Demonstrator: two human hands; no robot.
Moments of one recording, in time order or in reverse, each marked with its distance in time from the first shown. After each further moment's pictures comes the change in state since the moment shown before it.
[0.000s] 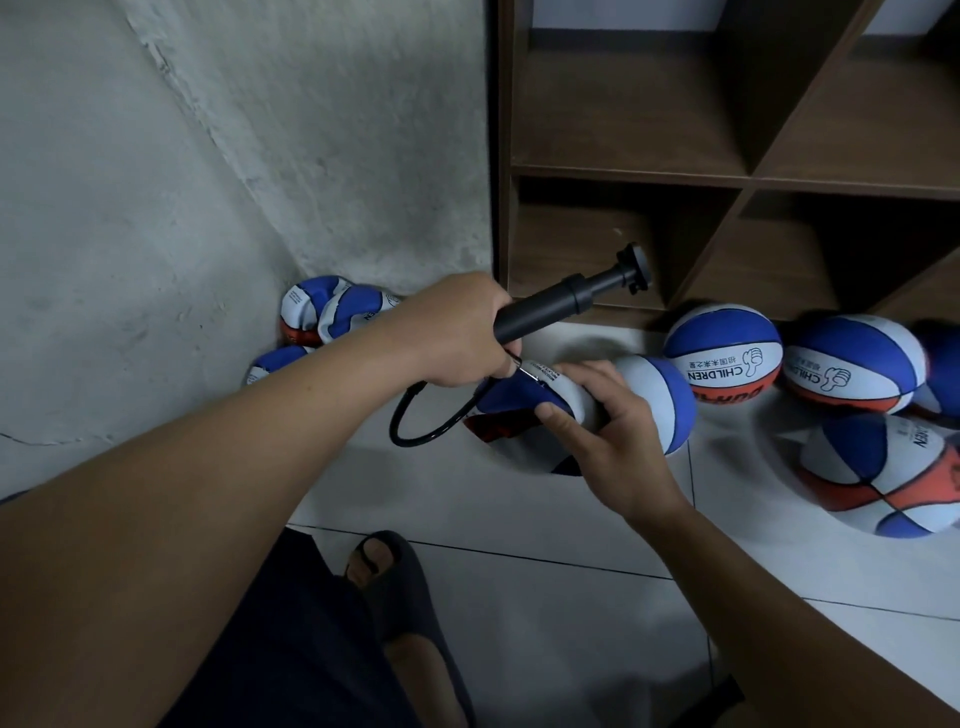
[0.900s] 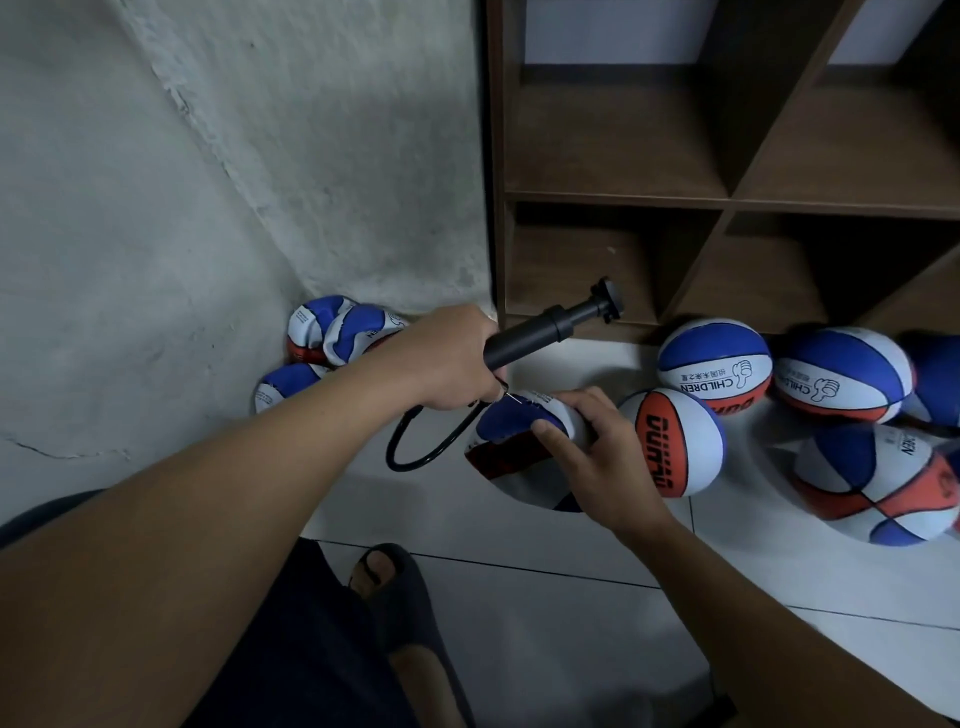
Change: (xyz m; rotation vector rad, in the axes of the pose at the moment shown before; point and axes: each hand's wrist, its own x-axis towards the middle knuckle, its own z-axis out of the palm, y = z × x) left_hand -0.003 -0.005 0.008 0.027 -0.025 -0.063; right_hand -0.009 0.009 0.001 -0.087 0.009 0.045
